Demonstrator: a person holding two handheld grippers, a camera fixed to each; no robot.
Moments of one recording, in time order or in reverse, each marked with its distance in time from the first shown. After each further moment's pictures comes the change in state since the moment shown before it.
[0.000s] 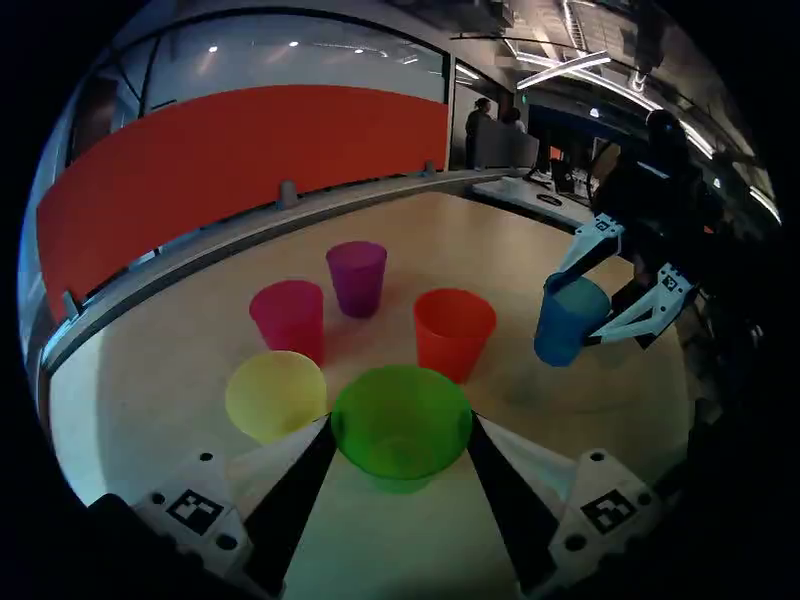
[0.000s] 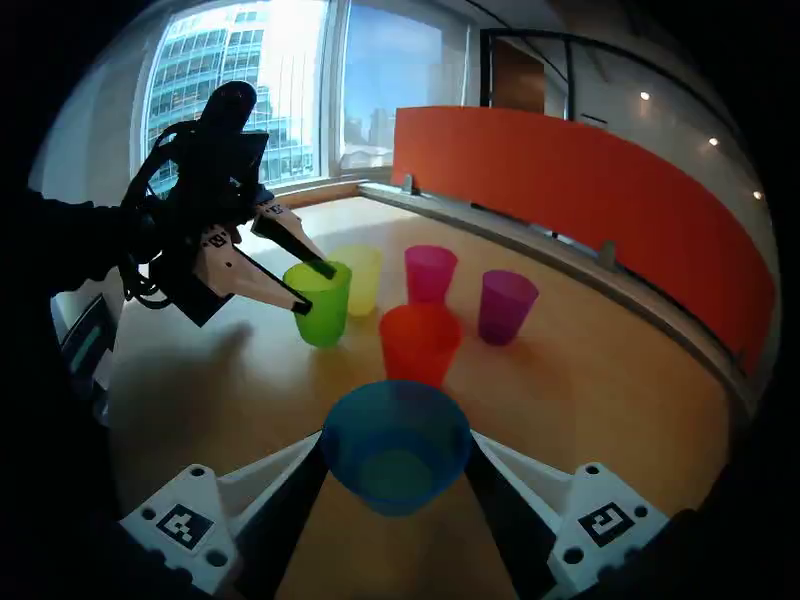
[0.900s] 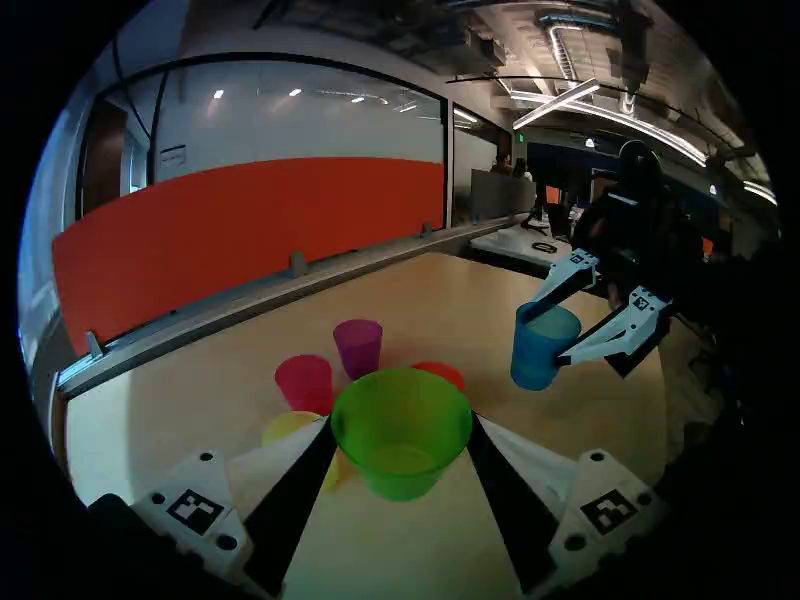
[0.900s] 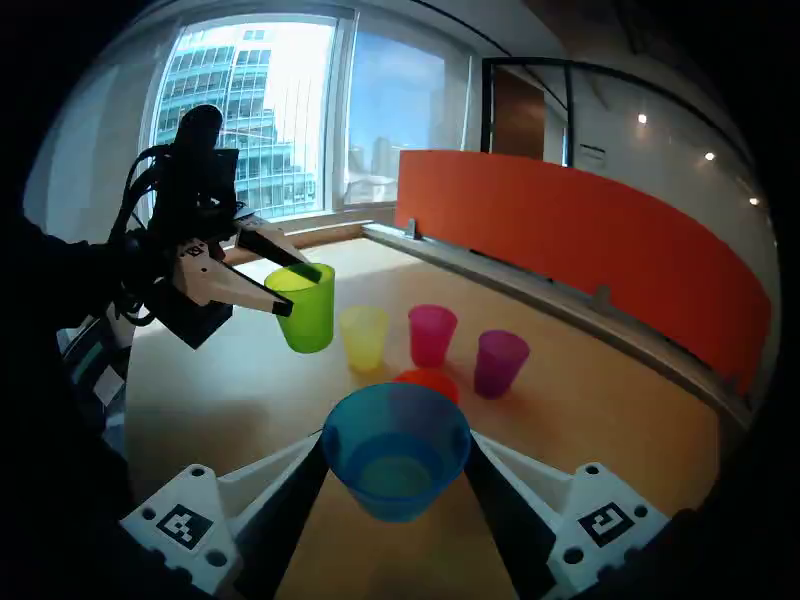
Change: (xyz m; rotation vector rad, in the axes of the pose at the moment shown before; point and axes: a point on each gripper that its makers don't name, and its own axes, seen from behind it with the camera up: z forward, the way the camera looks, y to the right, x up) left arm 0.063 0.016 -0.069 0.036 0.180 0.030; right arm 0.063 -0.006 -0.029 0.001 0.119 -0.011
